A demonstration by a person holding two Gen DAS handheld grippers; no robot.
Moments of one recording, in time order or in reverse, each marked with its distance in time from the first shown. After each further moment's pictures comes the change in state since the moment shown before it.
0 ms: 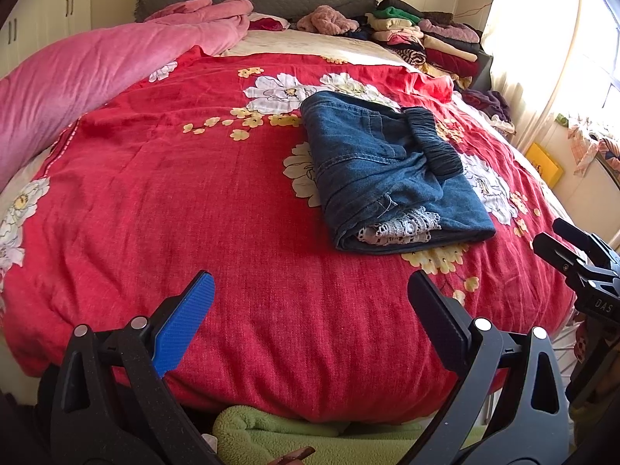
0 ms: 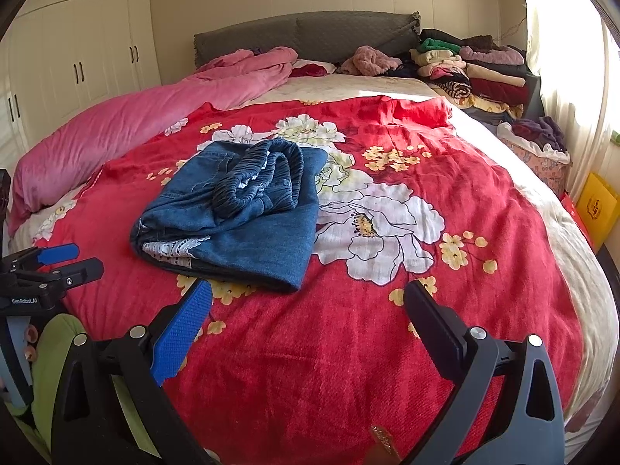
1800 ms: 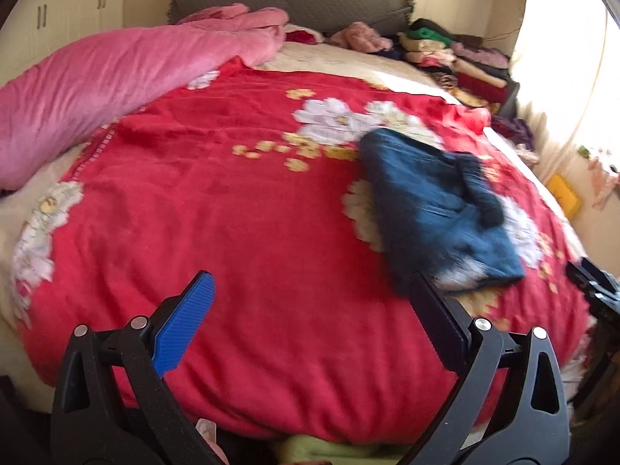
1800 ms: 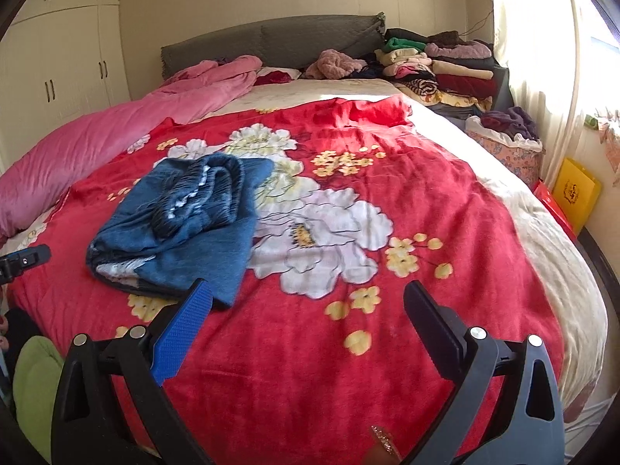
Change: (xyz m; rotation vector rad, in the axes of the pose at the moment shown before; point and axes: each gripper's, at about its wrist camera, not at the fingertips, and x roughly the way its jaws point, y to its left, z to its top) left arm -0.003 0.051 0.032 -0.096 -0.033 0.120; right arm 0.008 -0.053 0.008 0.094 -0.028 -0.140
